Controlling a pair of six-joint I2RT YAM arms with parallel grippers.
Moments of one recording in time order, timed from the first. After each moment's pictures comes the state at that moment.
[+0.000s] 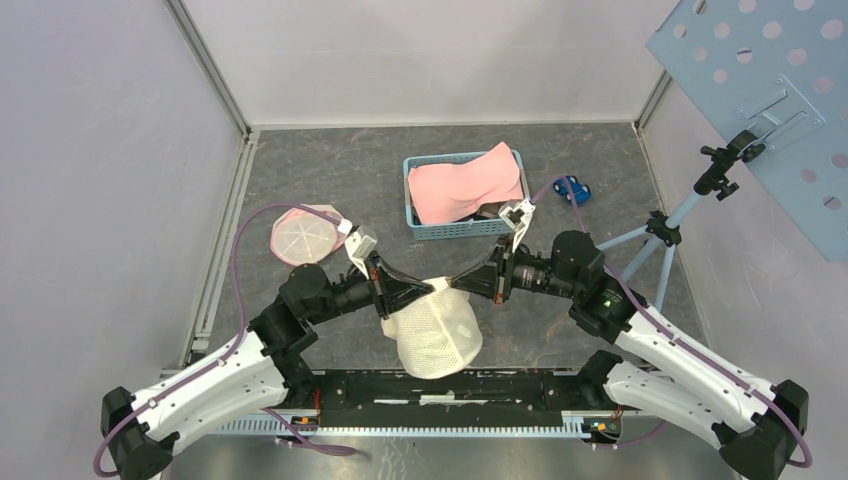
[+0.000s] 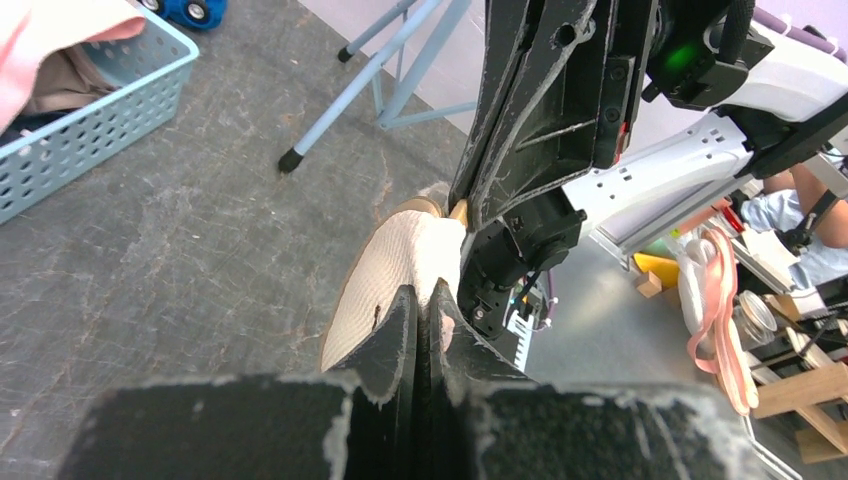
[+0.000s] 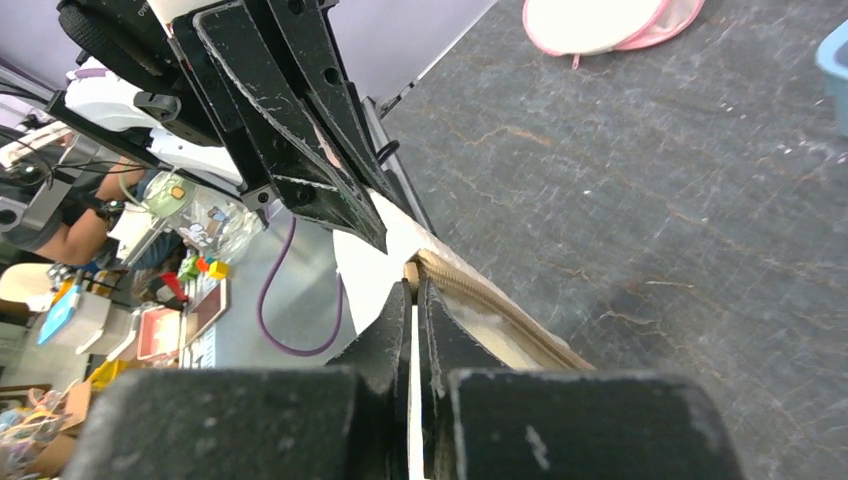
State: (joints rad) left arm -0.87 0.66 0.48 0.21 0.32 -0.54; right arm 0.78 0.83 0.68 0.01 -0.49 0.61
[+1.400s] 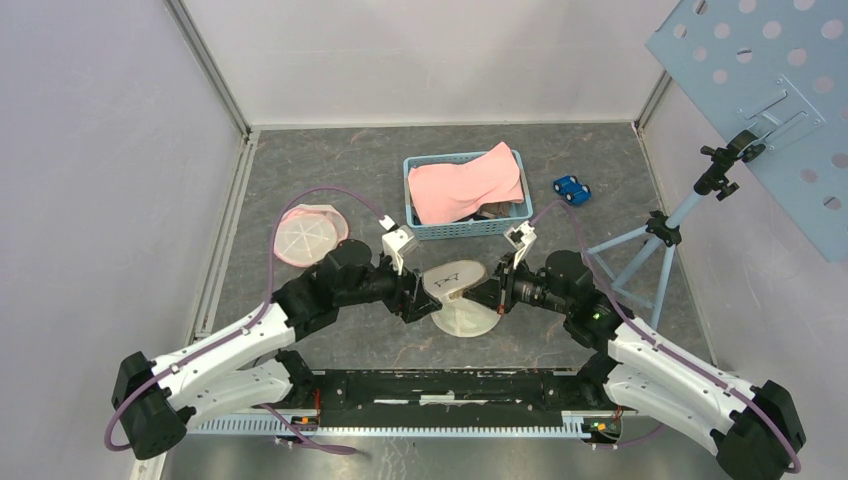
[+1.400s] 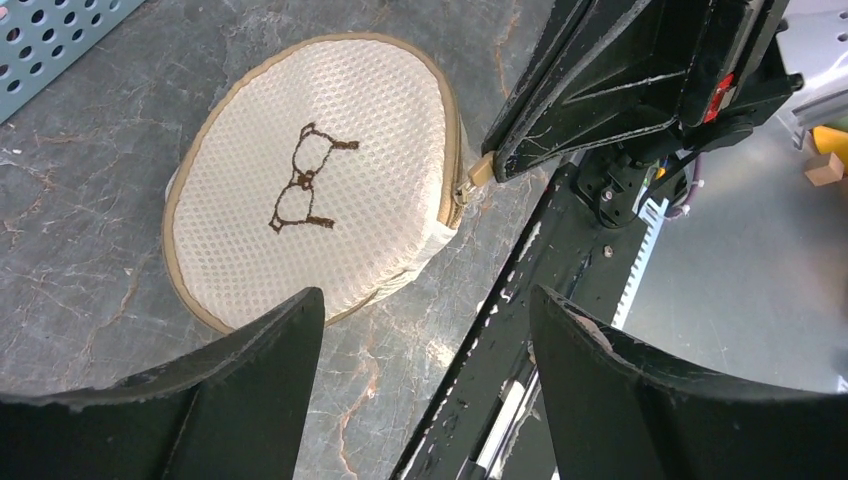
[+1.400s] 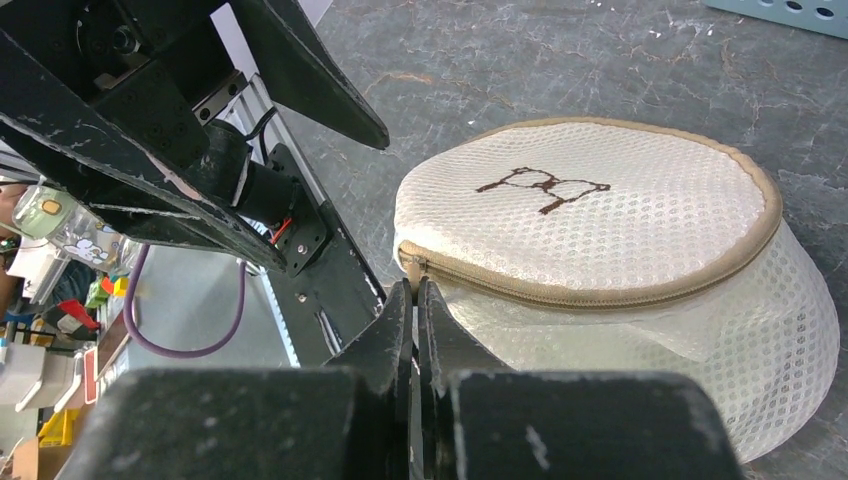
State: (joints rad) left arm -0.86 0.90 0.65 -0.17 0.30 -0.31; right arm 0.72 0.79 0.43 0.10 -0.42 0.56
